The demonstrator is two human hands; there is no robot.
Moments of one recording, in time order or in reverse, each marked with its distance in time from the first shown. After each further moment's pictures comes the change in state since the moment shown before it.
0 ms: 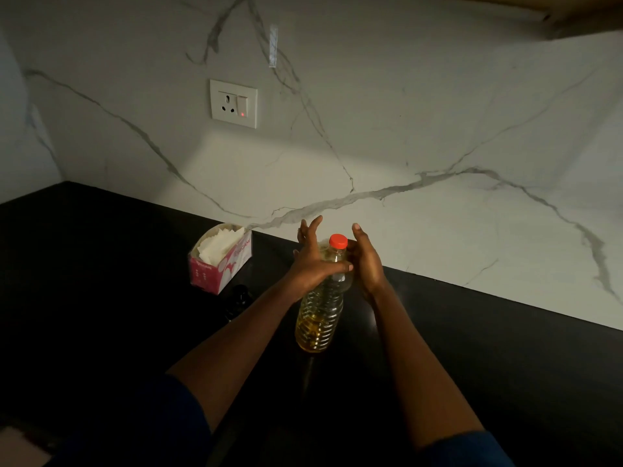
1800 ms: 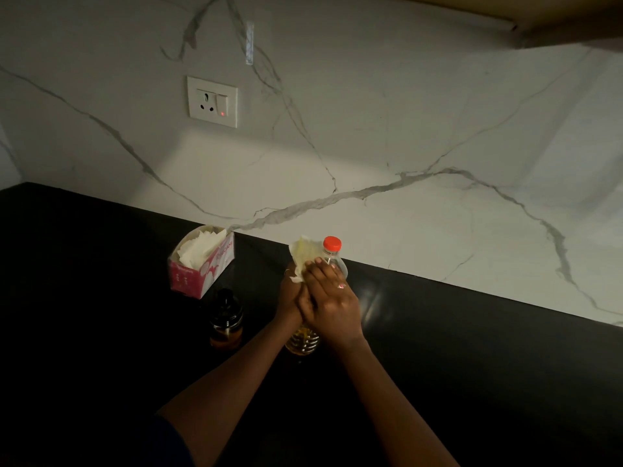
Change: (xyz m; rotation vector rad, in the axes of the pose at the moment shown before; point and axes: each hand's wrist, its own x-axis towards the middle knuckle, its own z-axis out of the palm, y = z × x) left_hand -0.027 -0.044 0.022 0.017 0.127 -0.041; right_hand -0.047 0.060 0.024 -1.273 0.427 -1.140
